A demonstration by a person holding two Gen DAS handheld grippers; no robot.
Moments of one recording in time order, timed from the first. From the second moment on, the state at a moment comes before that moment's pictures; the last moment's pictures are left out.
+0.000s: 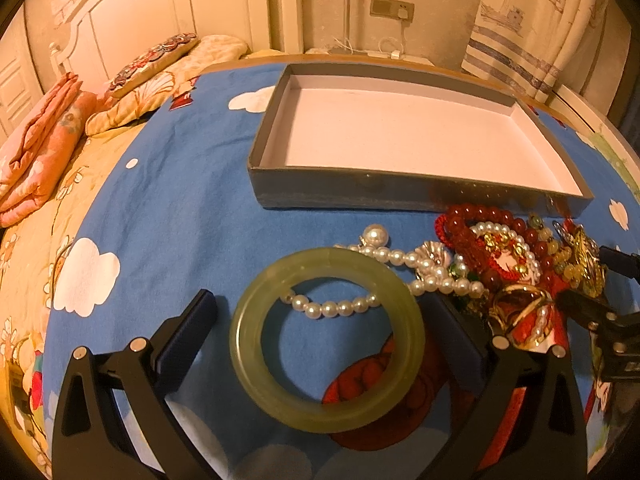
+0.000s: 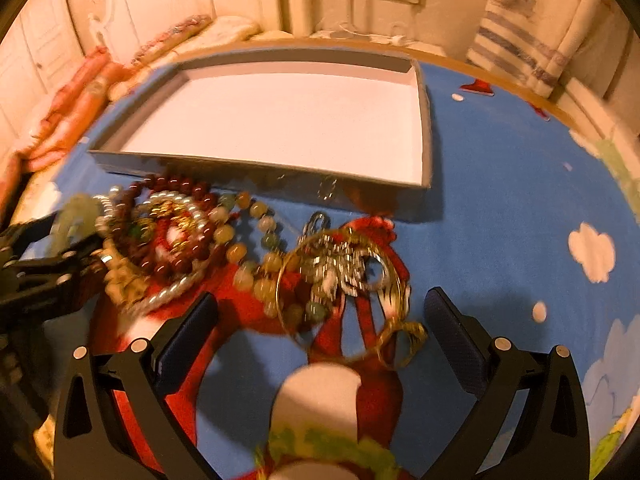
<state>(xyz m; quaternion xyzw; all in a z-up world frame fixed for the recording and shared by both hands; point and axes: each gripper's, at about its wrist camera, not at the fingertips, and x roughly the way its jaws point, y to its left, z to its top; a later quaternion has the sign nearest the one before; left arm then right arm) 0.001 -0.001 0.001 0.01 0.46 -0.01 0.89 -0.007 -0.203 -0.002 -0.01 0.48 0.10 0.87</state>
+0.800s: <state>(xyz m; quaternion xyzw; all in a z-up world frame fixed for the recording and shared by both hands) -0.099 0.000 0.039 0.01 0.34 -0.08 0.94 -0.051 -0.214 0.019 -0.02 0.40 0.26 0.88</state>
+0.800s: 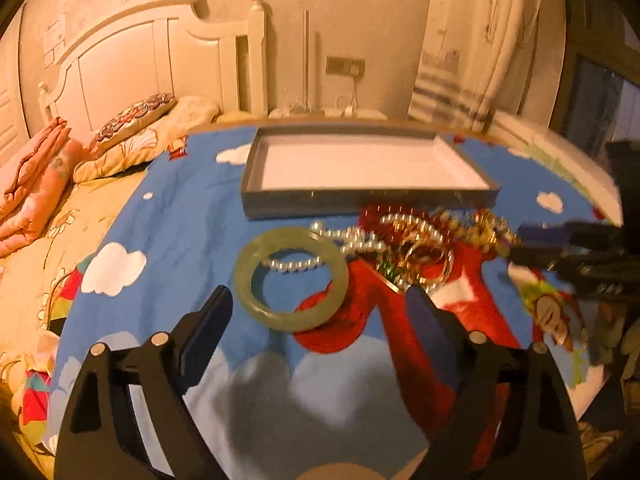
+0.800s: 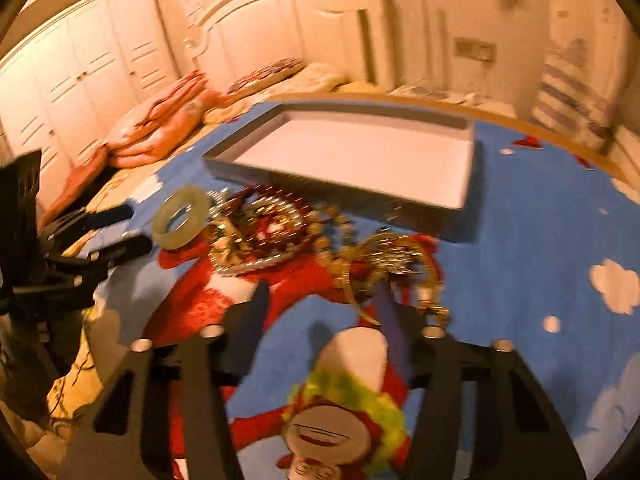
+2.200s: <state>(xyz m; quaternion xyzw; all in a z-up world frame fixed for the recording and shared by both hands) -0.057 -0.087 0.020 0.12 0.36 -0.18 0.91 -0.070 -0.267 0.044 0.08 0.31 0.32 0.89</state>
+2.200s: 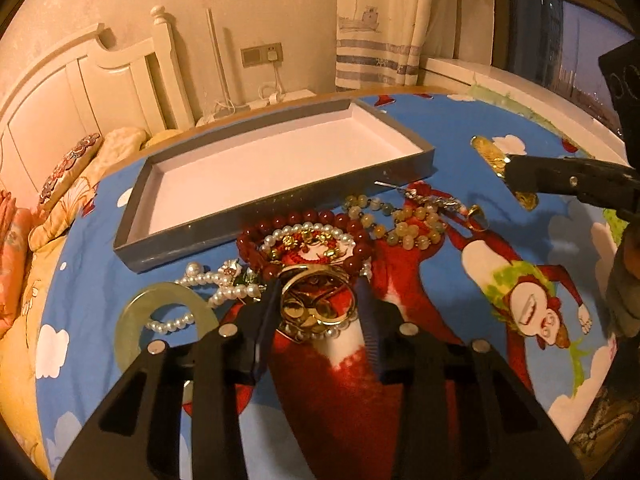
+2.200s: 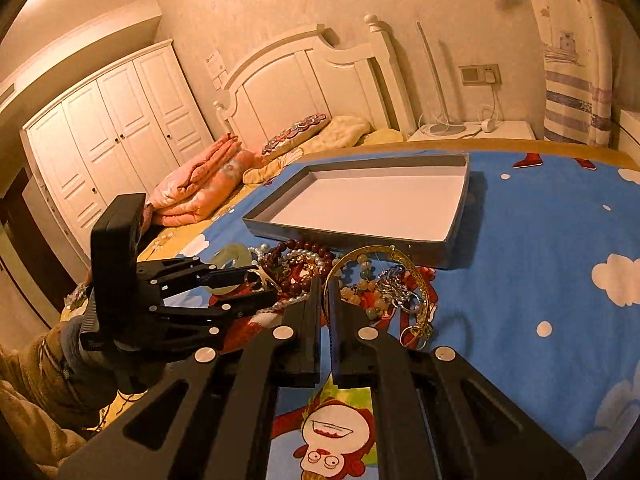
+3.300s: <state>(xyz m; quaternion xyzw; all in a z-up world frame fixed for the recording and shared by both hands) 0.003 -0.059 0.088 0.06 0.32 -0.15 0.93 0.020 -0.216 0.076 -0.03 0.33 0.26 0.91</state>
